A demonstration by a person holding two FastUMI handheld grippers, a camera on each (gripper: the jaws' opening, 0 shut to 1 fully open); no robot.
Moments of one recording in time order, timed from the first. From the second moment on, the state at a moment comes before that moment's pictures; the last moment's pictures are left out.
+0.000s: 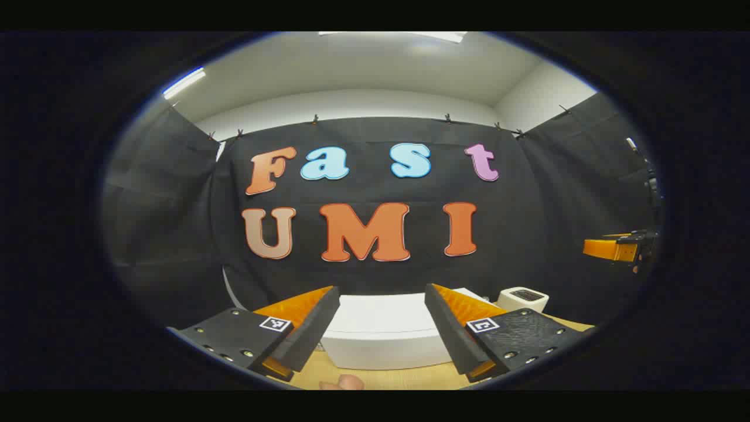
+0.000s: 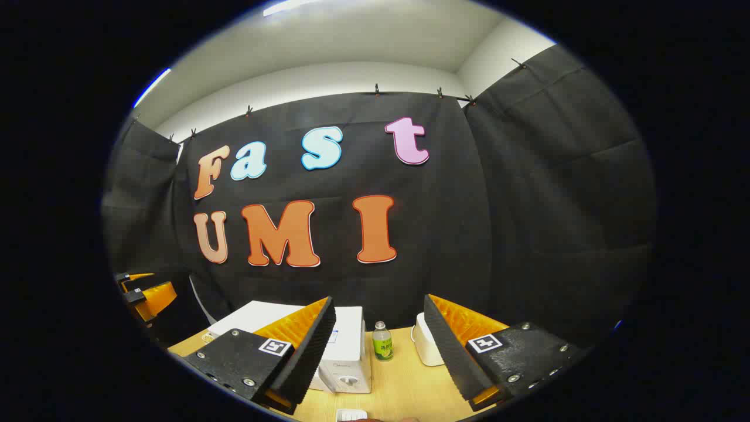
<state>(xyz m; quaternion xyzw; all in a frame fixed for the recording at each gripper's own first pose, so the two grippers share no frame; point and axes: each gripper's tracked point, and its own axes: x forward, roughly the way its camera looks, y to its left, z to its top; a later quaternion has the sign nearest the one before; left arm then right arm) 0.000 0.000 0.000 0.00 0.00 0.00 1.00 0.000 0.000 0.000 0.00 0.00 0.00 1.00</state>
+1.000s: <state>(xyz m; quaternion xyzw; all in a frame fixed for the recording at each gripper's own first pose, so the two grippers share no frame) 0.001 -0.030 0.008 -0.02 0.00 -0.03 1.00 -0.010 -0.013 0.012 -0.03 -0.02 0.00 1.00</state>
